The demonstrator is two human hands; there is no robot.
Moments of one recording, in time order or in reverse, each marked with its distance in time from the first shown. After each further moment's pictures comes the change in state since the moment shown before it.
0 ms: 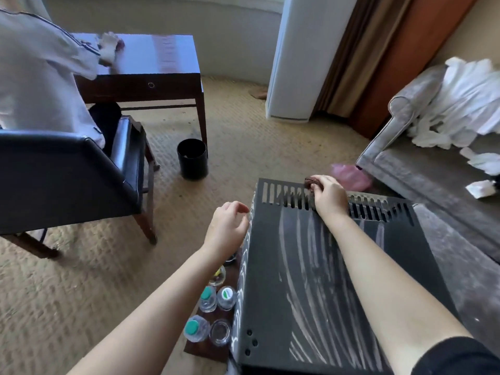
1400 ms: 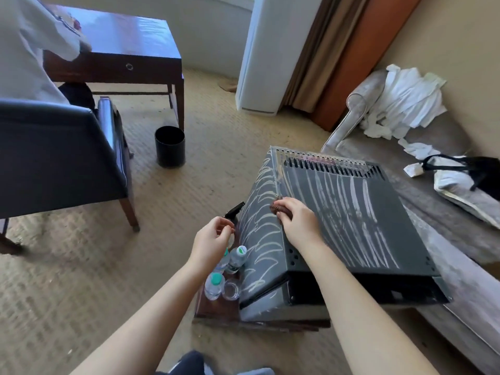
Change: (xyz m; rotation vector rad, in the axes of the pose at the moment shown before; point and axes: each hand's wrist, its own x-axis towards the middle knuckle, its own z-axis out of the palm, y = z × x) left_hand -0.140 -0.096 -0.063 -0.422 -0.094 -0.181; right_hand -0.233 -0.133 0.004 -0.023 -0.163 -0.010
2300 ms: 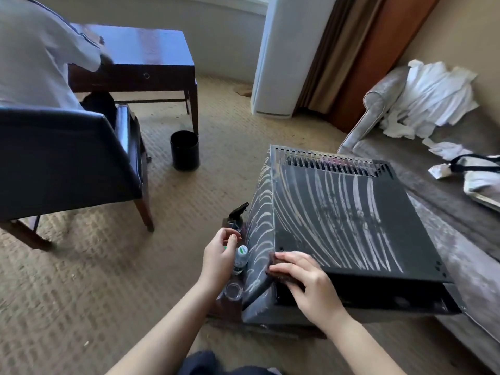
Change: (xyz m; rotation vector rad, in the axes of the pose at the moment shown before) left_hand -0.033 -0.005 0.052 -0.073 0.155 0.012; right_hand -0.115 0.059 -0.015 0.154 -0.057 -0.457
